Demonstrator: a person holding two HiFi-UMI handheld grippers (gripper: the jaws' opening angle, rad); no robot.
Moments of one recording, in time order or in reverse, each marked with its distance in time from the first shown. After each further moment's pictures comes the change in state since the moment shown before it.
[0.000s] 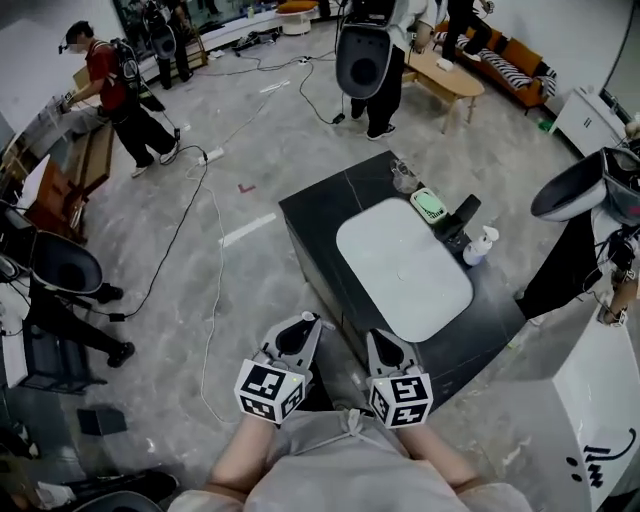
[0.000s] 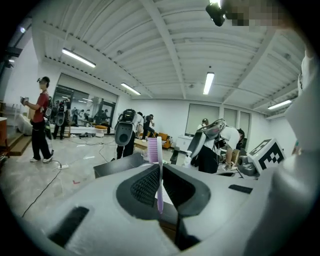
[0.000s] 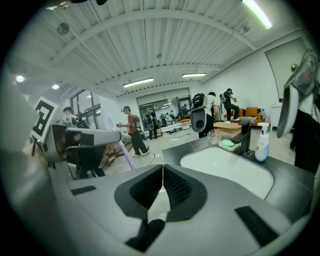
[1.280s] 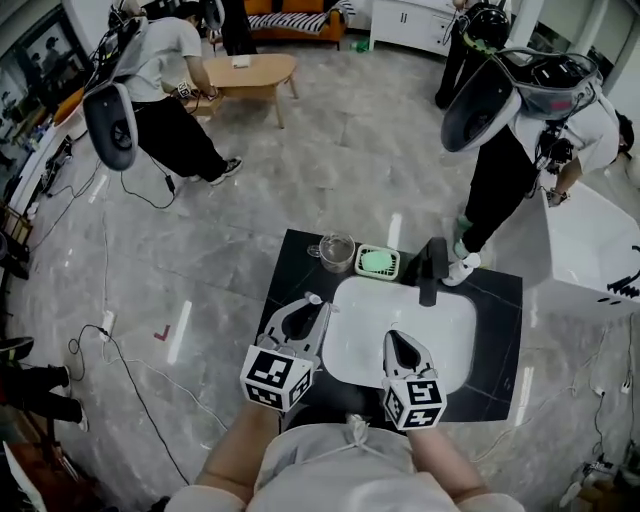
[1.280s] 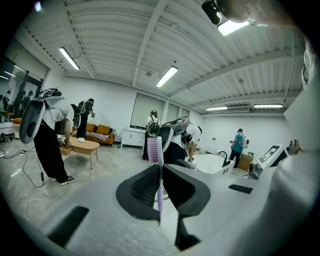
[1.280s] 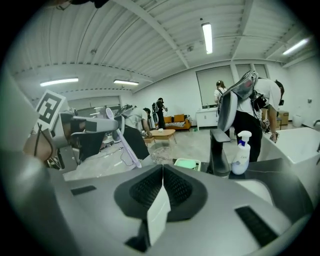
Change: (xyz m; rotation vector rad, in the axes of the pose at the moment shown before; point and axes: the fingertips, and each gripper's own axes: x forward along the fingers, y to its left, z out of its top) left arm 0.372 0.104 0.130 0.209 0.126 -0.797; right arm 0.183 -0.179 0.115 0.360 -0.126 -0.831
